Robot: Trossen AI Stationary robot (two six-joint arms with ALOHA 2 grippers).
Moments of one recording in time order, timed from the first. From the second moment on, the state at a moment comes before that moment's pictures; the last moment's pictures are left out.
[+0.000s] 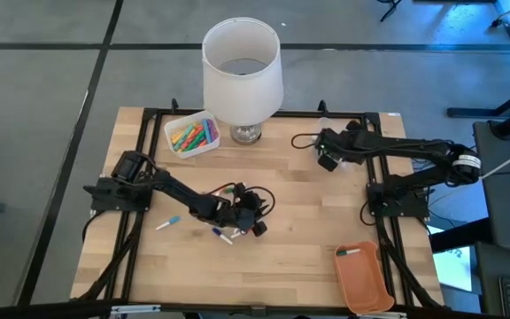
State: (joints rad) left arm -0.28 1.94 1.00 0.26 -0.67 -0.51; right arm -0.42 1.25 0.76 -0.78 0.62 0.15
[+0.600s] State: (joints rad) left arm -0.33 1.77 1.00 -0.17 -0.79 -0.71; right arm -0.19 1.14 0.76 -0.71 0.34 0.29
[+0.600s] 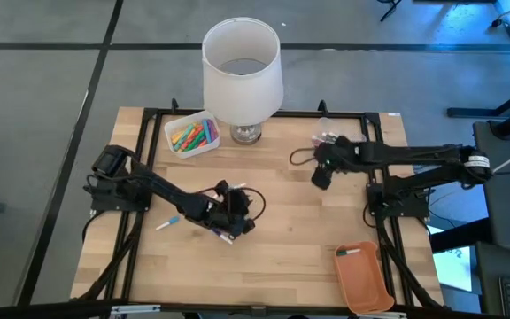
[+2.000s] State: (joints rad) left arm 0.02 1.86 1.00 -0.08 -0.43 -0.64; right arm 0.14 1.28 0.57 0.01 0.34 0.46
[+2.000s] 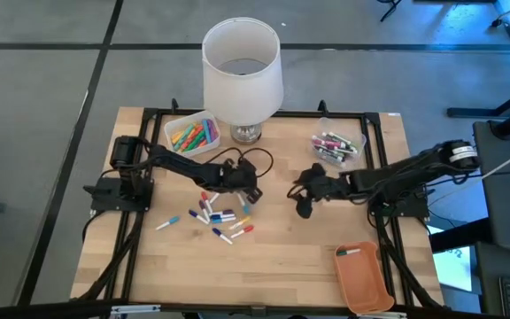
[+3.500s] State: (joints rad) left arm -0.29 1.46 1.00 0.01 -0.61 -0.31; right arm -0.04 1.86 0.98 -0.06 0.05 -0.01
